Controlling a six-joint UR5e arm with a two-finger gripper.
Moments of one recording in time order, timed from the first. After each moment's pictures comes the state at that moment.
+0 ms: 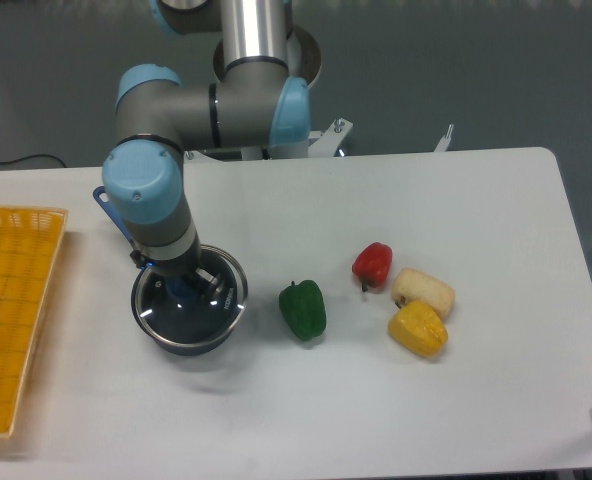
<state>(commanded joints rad) 2.18 -1.91 -1.51 -1.29 1.55 0.74</state>
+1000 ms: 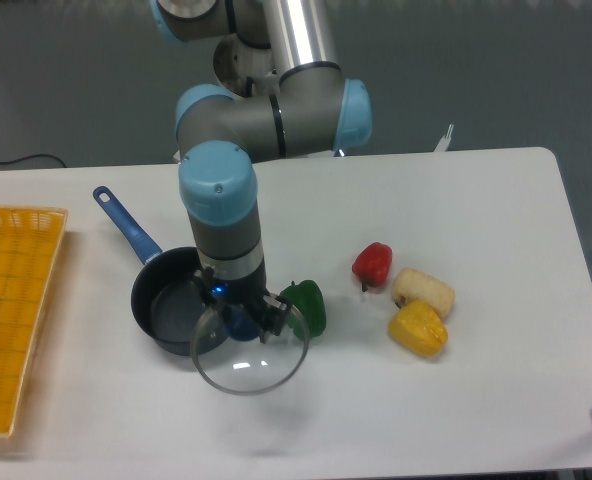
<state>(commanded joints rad) 2.27 -1.99 -1.50 -0.98 1.55 0.55</state>
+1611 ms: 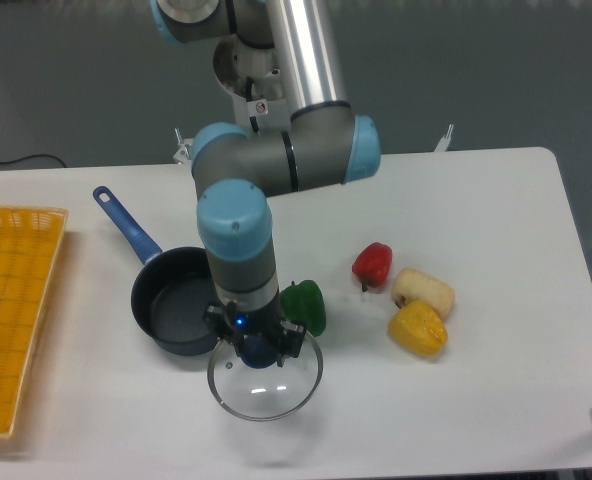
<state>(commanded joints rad) 2.27 -2.10 -1.50 -0.99 1.58 0.45</state>
